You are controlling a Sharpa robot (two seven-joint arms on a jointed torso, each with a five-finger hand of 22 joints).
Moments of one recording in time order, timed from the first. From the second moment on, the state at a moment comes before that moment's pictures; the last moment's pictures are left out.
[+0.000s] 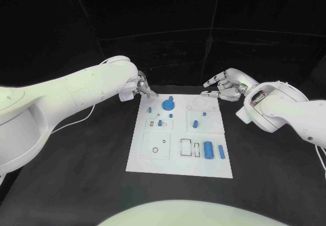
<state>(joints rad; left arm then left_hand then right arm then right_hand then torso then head) 1.33 -0.46 -0.03 0.85 -1.02 0.23 -0.51 1.12 -0.05 0.02 0.29 0.07 0.86 0.08 0.53 0.59 1.28 0.00 1.15 1.05 1.47 -0.07 1.57 1.31 0.06 1.45 0.04 1.35 1.31 1.28 -0.81 -0.03 1.53 -1.08 -0.37 -0.12 1.37 -0.03 -0.11 0.25 0.22 0.86 0.17 0.13 0.07 1.31 0.09 1.43 1.31 1.46 -0.01 1.16 0.98 0.07 1.44 0.10 1.37 1.16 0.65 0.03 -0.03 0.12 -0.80</state>
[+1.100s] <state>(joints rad) 1.30 -0.43 -0.04 0.81 -1.04 0.35 -0.52 1.13 -0.03 0.00 0.29 0.07 0.88 0.08 0.53 0.59 1.28 0.00 1.15 1.05 1.47 -0.07 1.57 1.31 0.06 1.45 0.04 1.35 1.31 1.28 -0.80 -0.03 1.53 -1.08 -0.36 -0.12 1.37 -0.03 -0.11 0.25 0.23 0.86 0.17 0.13 0.07 1.31 0.09 1.43 1.31 1.46 -0.01 1.16 0.98 0.07 1.44 0.10 1.37 1.16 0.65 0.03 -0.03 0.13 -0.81</state>
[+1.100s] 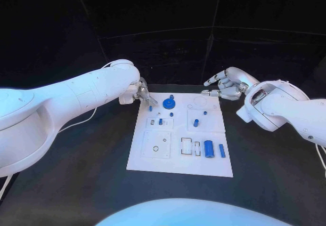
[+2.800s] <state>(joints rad) 1.29 -0.43 -0.04 0.82 -1.04 0.38 -0.51 1.33 0.08 0.07 0.20 0.07 0.92 0.05 0.55 0.57 1.29 -0.01 1.17 1.06 1.47 -0.07 1.57 1.31 0.06 1.46 0.04 1.35 1.31 1.28 -0.79 -0.03 1.52 -1.08 -0.36 -0.12 1.37 -0.03 -0.12 0.25 0.24 0.86 0.17 0.13 0.07 1.31 0.09 1.43 1.31 1.46 -0.01 1.16 0.98 0.07 1.44 0.10 1.37 1.16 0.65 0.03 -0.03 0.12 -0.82</state>
